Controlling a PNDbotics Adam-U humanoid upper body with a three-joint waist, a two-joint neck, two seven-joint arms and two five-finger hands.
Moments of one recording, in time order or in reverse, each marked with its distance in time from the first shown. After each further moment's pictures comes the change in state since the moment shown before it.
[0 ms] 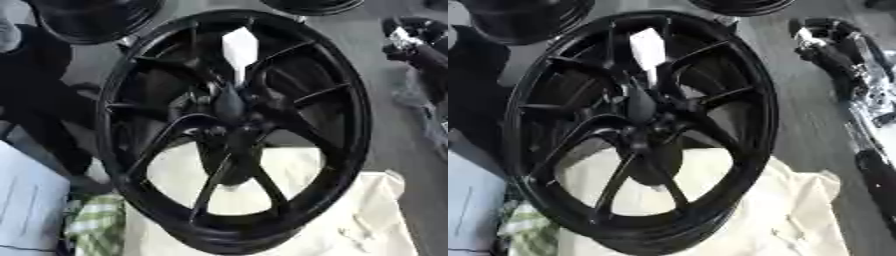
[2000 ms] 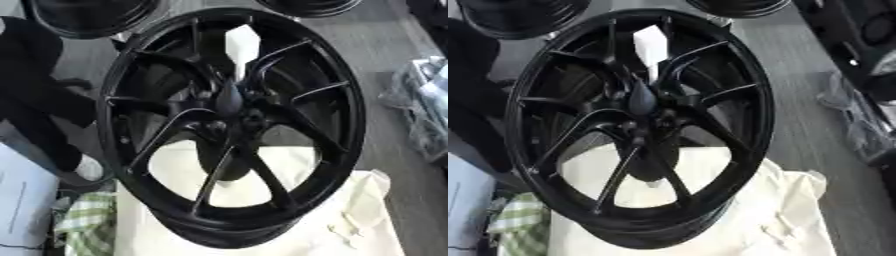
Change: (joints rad) left arm 0.020 0.036 -0.013 0.004 -0.002 0.007 -0.010; right arm -0.881 -0.011 0.439 0.254 0.464 -0.185 0.809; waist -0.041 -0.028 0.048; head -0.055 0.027
